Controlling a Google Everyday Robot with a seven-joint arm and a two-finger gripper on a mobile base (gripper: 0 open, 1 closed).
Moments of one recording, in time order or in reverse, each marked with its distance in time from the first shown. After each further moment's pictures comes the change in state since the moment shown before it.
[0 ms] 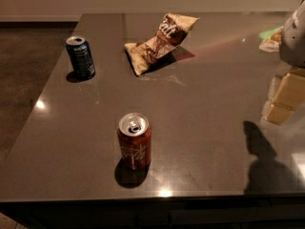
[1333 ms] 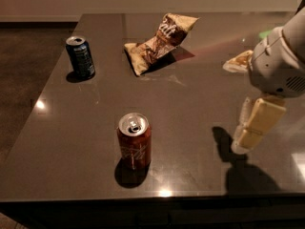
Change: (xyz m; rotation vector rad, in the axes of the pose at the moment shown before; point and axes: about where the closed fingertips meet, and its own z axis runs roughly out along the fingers) arm -0.048 0.047 0.028 -0.097 -0.191 -0.118
